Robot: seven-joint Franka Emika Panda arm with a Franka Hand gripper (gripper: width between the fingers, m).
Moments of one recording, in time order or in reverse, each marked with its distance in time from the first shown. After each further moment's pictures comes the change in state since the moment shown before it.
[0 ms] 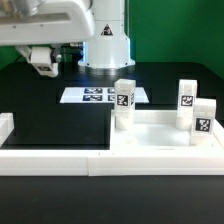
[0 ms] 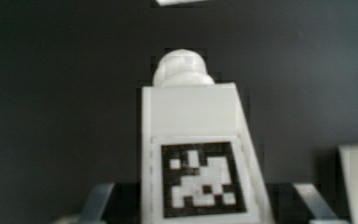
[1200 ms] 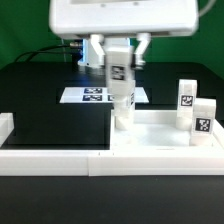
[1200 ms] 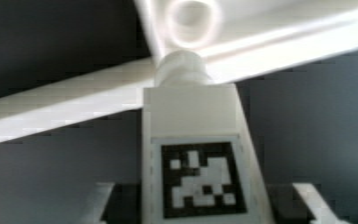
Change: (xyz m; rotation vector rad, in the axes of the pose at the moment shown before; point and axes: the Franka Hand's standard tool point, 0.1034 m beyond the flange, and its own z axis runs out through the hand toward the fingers) arm 0.090 -0.151 -0.040 0.033 0.838 0.117
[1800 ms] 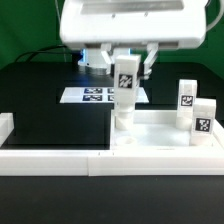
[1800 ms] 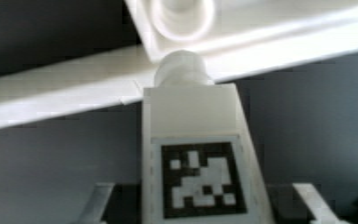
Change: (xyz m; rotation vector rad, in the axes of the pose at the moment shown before) arm -0.012 0.016 0.012 -0.014 0.103 -0.061
